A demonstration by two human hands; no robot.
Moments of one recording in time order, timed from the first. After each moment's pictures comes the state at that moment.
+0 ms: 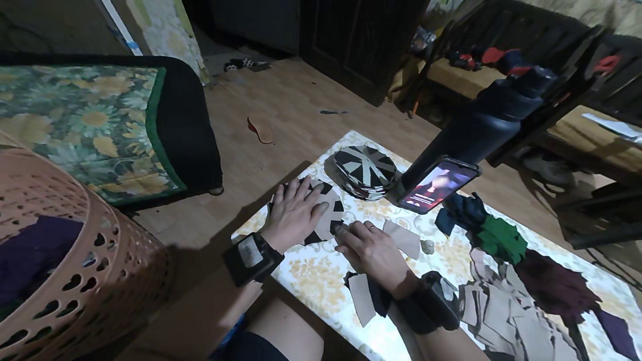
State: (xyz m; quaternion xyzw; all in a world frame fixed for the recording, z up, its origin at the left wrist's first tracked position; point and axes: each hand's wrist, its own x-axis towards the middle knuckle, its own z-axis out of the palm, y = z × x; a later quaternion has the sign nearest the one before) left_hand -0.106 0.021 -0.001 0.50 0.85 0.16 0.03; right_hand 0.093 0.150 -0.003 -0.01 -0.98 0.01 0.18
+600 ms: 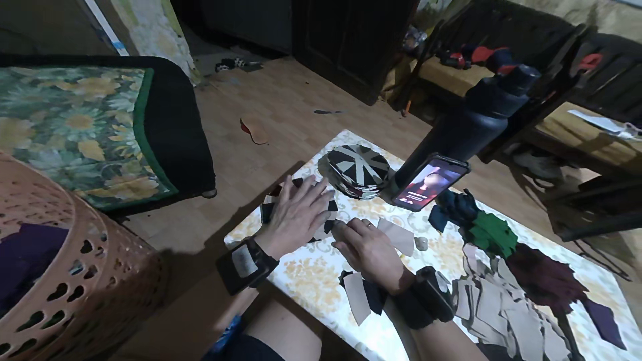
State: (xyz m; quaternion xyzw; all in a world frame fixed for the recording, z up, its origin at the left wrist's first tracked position) left_hand -0.098 0.020 -0.001 0.63 0.74 0.23 -0.08; right_hand 0.096 0.149 0.002 -0.05 -0.98 0.09 0.17
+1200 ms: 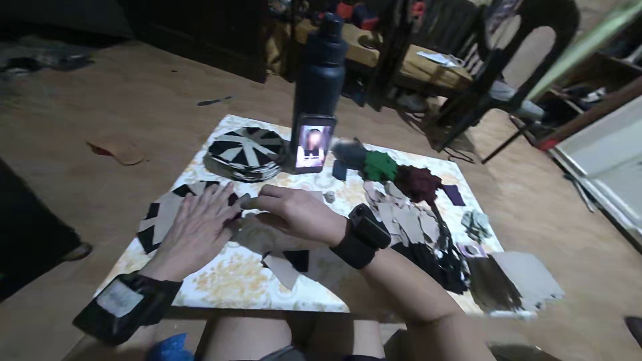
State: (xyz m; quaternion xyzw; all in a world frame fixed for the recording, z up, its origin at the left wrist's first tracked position) left_hand -0.094 0.025 -0.004 0.72 0.67 0.19 -0.02; right_hand 0.126 0.142 0.080 -0.01 -0.96 0.18 0.23
